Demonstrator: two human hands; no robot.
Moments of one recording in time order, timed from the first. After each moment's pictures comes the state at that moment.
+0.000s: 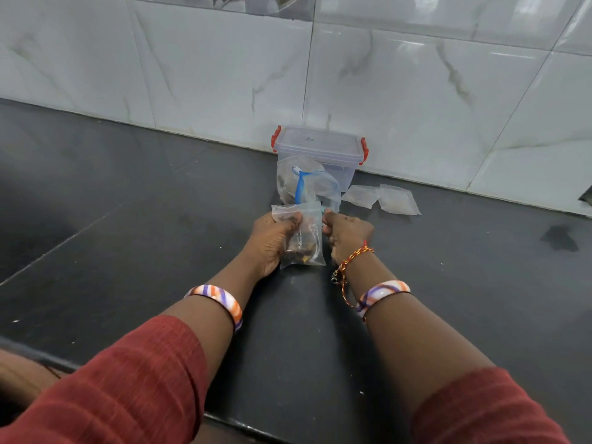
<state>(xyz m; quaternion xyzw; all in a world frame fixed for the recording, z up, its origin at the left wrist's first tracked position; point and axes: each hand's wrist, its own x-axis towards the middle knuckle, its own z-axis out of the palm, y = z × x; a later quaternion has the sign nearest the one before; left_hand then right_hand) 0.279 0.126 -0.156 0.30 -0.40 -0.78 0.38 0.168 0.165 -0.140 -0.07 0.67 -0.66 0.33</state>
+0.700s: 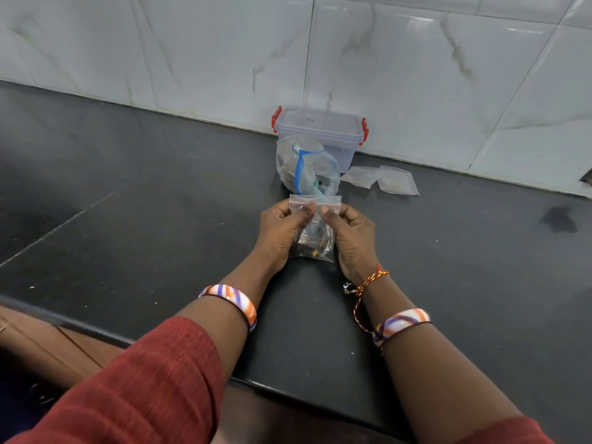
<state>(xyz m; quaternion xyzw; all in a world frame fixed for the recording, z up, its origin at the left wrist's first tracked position) 0.277 0.167 -0.162 0.30 -0.46 -0.70 0.45 0.178 0.220 -0.169 -0.30 0.53 -0.72 0.34</state>
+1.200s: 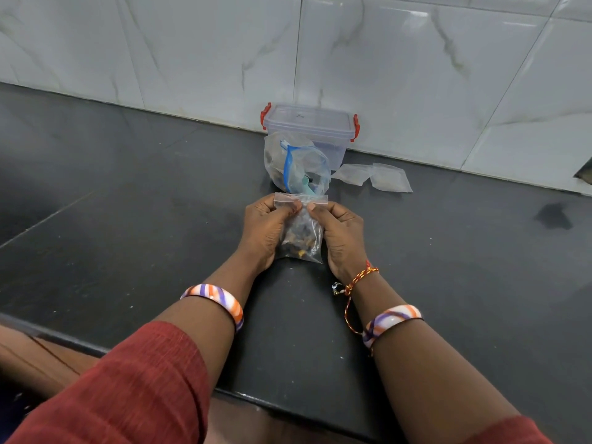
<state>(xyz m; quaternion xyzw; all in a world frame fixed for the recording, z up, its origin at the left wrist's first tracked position) 0.274 0.164 -0.161 0.31 -0.50 -0.66 0.48 0.178 0.216 -0.168 -0.29 0.53 -0.72 0.35</state>
